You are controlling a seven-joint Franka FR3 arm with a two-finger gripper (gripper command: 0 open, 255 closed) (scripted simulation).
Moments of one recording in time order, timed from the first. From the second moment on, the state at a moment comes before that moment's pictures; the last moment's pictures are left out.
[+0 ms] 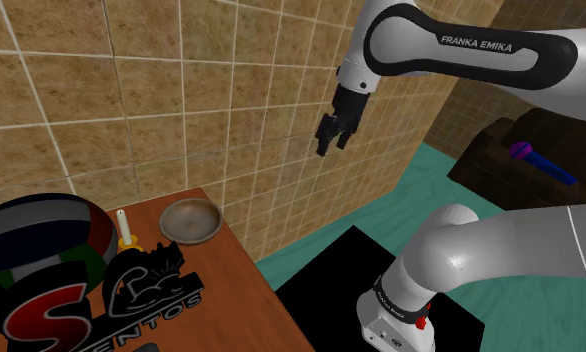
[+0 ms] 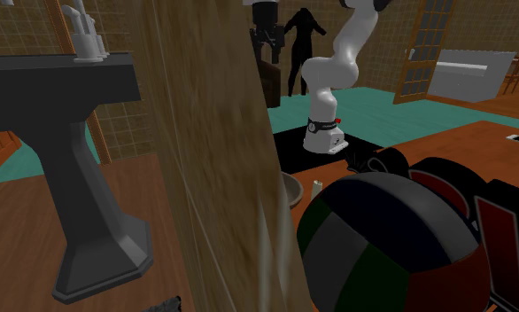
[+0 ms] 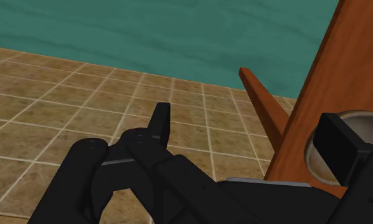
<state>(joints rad) -0.01 -0.76 0.02 -2.46 0.07 1.69 -0.02</state>
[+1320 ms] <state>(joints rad) 0.17 -0.33 0.24 -2.43 0.06 2.29 -0.12</state>
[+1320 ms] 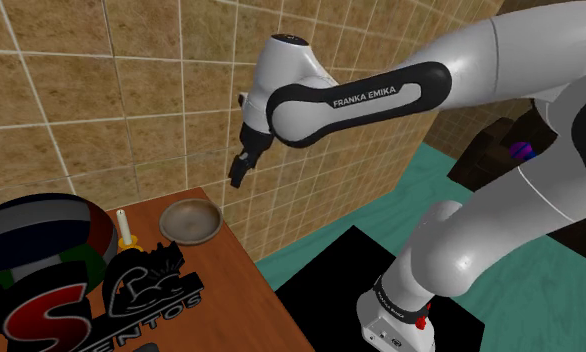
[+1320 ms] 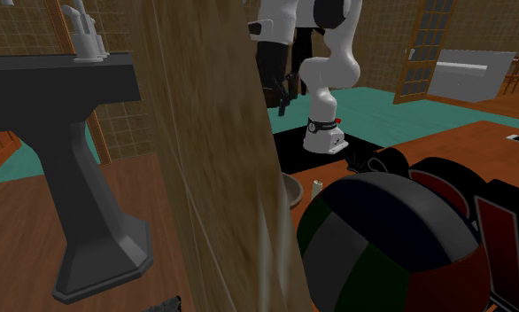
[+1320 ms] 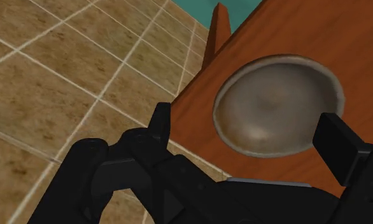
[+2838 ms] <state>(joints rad) 0.37 0.31 0.37 -2.07 -0.58 2.68 0.15</state>
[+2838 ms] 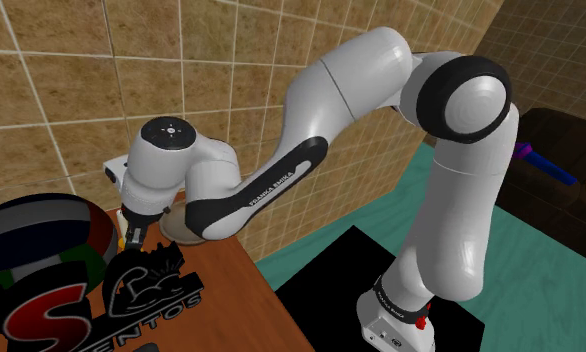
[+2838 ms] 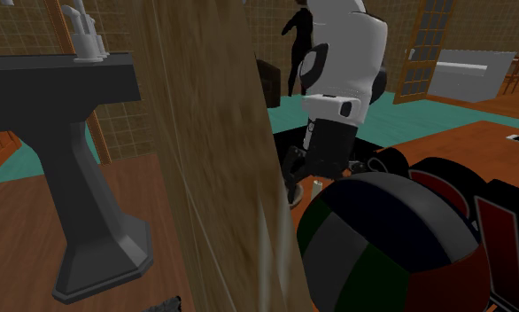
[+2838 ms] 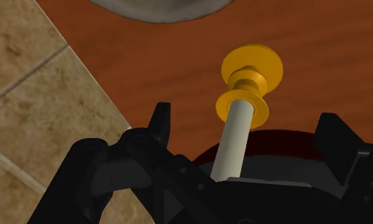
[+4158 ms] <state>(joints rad) 0.40 0.39 0.33 -2.03 -0.64 2.71 0.19</state>
